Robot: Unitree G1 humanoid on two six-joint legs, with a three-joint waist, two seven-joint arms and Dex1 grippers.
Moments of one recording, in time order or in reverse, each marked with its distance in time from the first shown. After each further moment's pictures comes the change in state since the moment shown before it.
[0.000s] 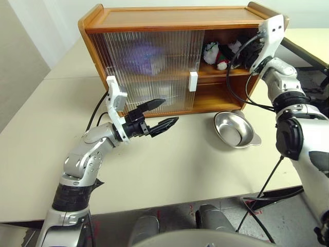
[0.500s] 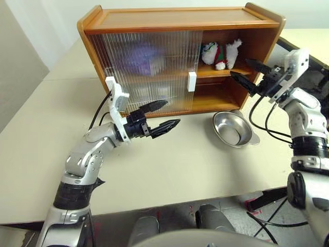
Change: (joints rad) left arm -0.019 -0.001 -0.017 0.030 0.001 0.000 -0.042; right arm 0.574 -0.073 -0.038 -0.889 0.244 0.387 0.101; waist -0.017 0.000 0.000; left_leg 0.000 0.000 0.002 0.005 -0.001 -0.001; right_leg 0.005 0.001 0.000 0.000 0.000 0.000
